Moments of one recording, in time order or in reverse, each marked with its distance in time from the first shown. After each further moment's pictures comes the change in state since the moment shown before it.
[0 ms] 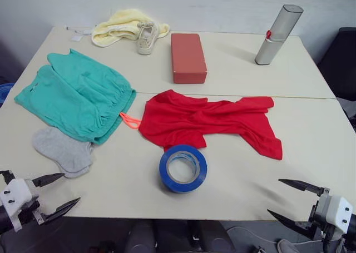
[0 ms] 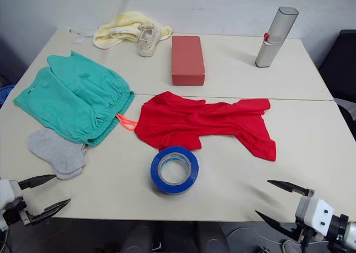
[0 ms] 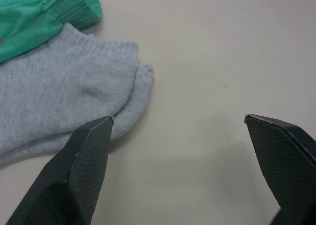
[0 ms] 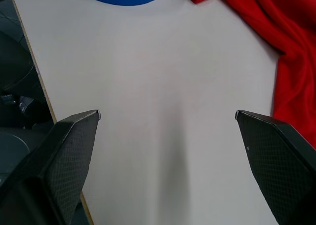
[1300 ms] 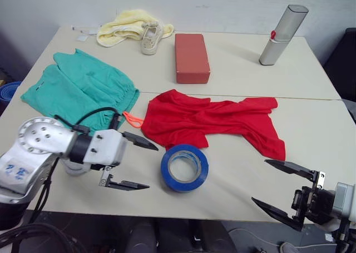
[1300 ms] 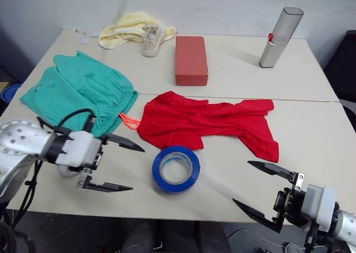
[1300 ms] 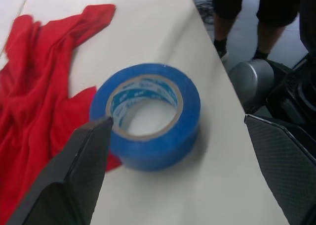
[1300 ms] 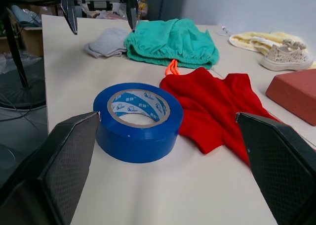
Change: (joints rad) left arm -0.888 0.229 -0.701 -0.423 -0.112 0.430 -0.159; right arm -0.035 0.055 0.041 -0.335 0.293 0.165 -0.021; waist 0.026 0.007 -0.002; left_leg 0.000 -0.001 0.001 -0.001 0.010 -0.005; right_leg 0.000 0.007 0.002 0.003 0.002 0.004
